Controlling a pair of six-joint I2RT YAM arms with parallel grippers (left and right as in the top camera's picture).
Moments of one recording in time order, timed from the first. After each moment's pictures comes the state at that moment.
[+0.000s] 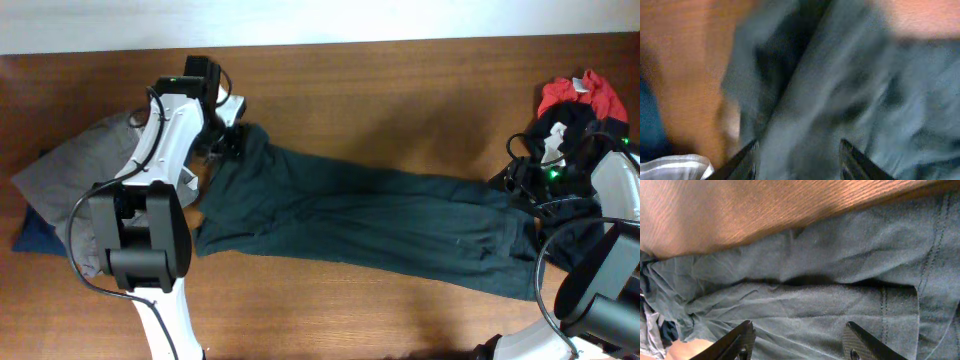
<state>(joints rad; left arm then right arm) -0.08 2.16 1.81 -1.06 0.14 0.14 -0.50 1.80 1.29 -1.05 -0.54 0.02</state>
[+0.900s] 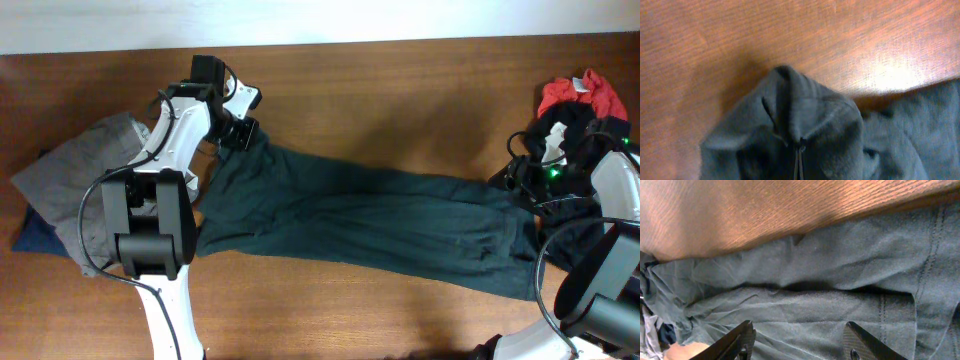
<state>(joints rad) -0.08 2.26 1.81 -0.88 0.26 0.27 -0.50 1.80 1.29 -1.02 -0.53 0.02</state>
